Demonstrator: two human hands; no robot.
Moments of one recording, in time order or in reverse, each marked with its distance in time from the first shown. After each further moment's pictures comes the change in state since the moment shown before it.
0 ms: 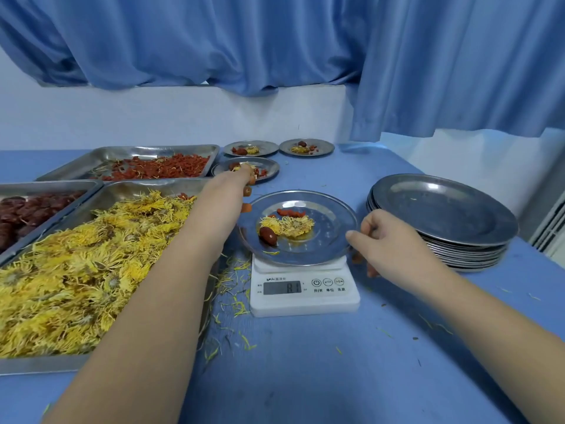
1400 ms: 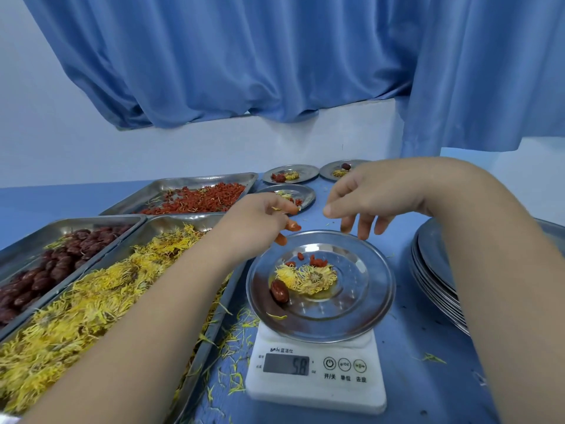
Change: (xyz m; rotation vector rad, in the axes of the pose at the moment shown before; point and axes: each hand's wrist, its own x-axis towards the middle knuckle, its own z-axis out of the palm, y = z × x) left_hand 0.030 0.032 0.020 0.440 -0.133 0.143; right_hand 0.123 -0.098 -0.046 -0.243 -0.695 -0.247
